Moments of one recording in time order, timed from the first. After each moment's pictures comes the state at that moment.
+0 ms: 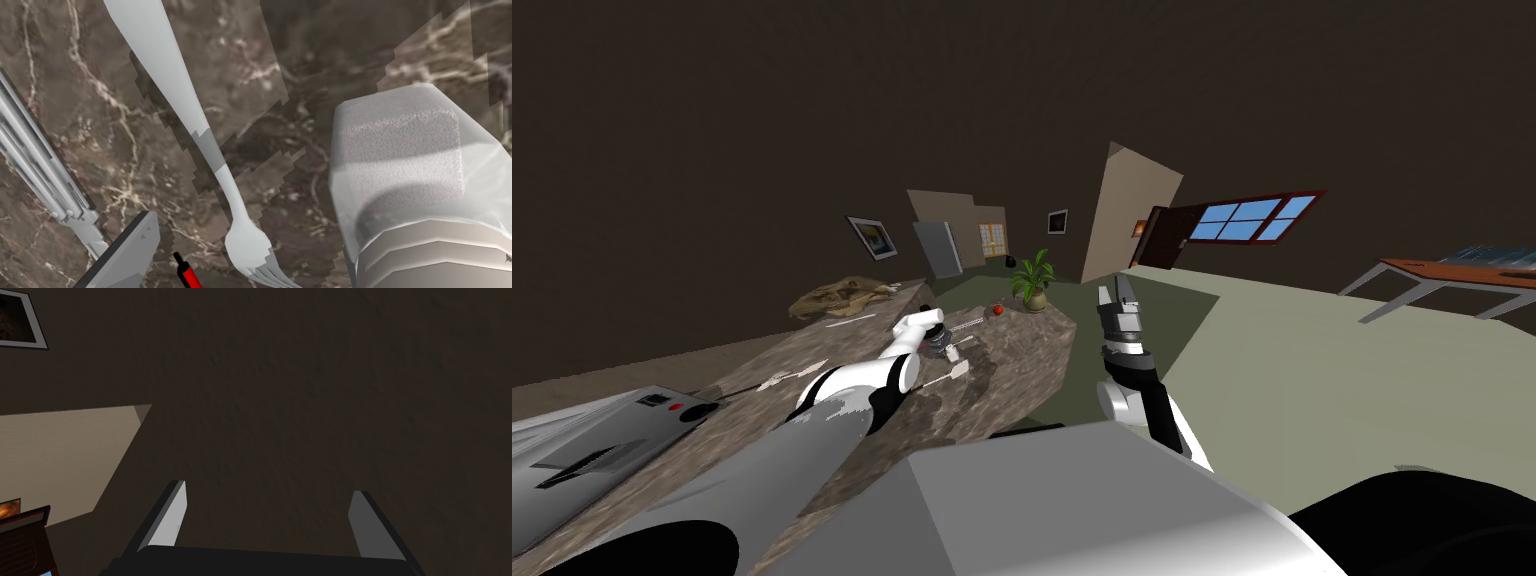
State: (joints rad) left arm -0.90 0.49 0.27 -0.52 0.20 1.28 -0.28; right arm 0.45 0.03 0.03 -2.40 0.06 -0.45 0.16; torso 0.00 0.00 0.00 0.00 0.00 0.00
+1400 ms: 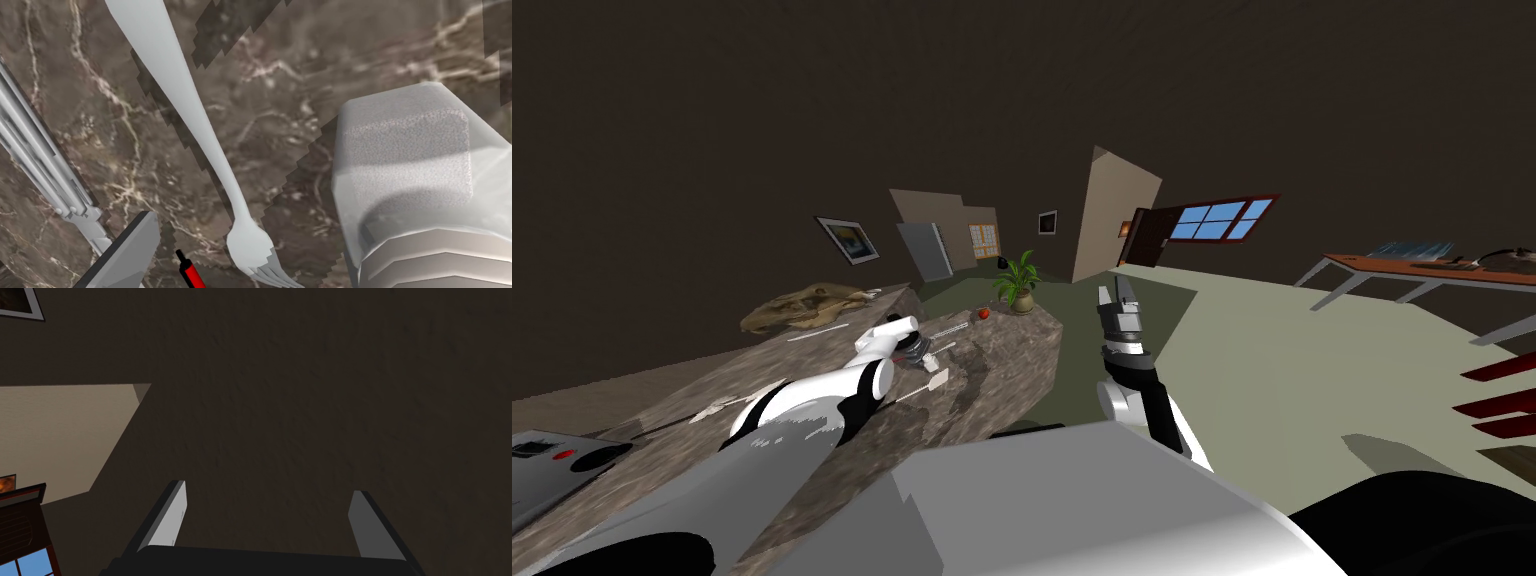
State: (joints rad) left arm -0.84 0.64 0.34 -0.44 0.27 1.21 -0.41; right arm 0.45 0.03 0.03 -2.40 0.06 -0.45 0.16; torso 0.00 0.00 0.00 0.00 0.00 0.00
